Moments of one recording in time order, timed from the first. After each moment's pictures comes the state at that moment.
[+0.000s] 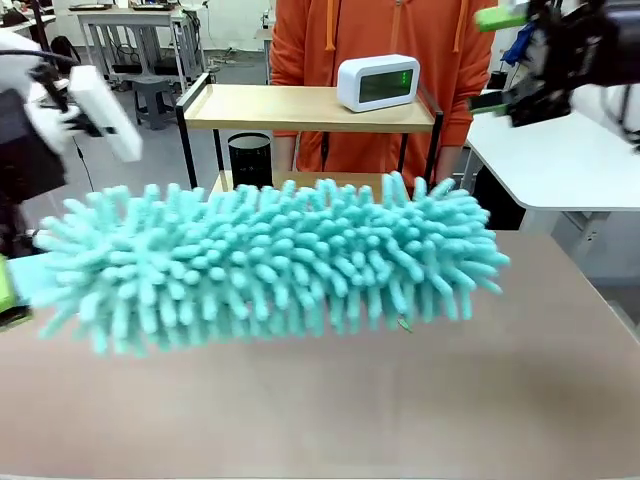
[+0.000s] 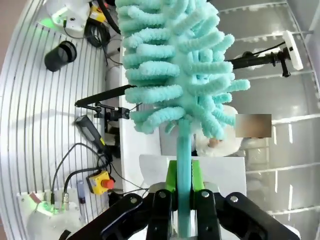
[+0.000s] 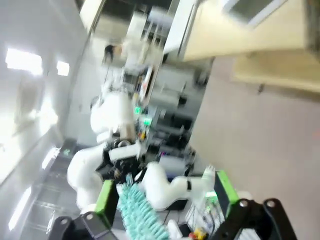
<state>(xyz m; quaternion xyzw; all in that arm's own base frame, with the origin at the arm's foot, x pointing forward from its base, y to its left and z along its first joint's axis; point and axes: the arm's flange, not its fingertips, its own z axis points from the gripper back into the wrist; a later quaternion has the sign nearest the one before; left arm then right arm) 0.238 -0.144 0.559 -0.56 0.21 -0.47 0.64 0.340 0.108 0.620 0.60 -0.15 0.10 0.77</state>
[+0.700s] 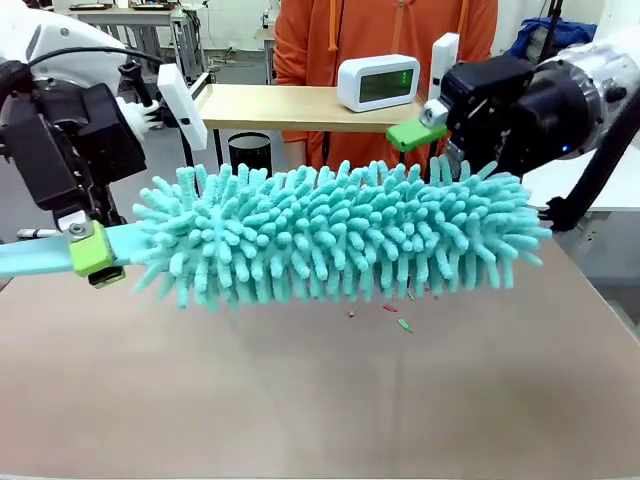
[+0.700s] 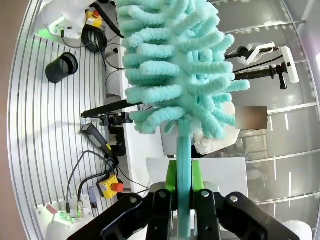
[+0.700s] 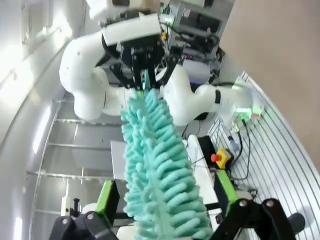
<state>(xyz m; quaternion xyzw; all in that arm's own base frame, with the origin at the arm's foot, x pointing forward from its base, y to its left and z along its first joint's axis) 0.287 -0.185 0.551 -0.57 0.22 -0.50 0.62 0.284 0.205 0.566 0.62 0.07 0.24 0.75</state>
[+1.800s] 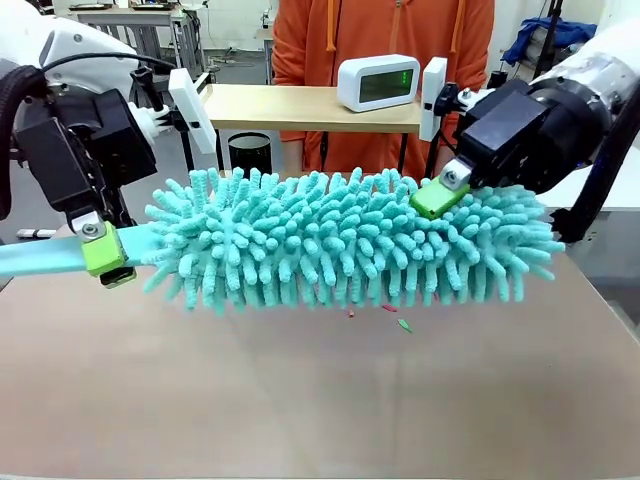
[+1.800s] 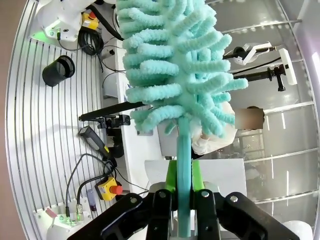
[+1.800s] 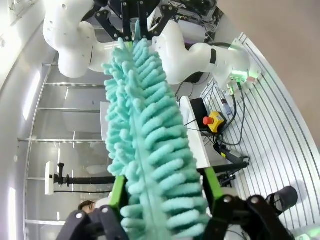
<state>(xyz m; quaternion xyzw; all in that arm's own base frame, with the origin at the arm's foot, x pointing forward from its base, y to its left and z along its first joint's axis) 0.290 -0.191 0.546 -0.58 0.23 -0.49 0.61 0.273 0.203 0.558 0.58 0.13 0.32 0.74</state>
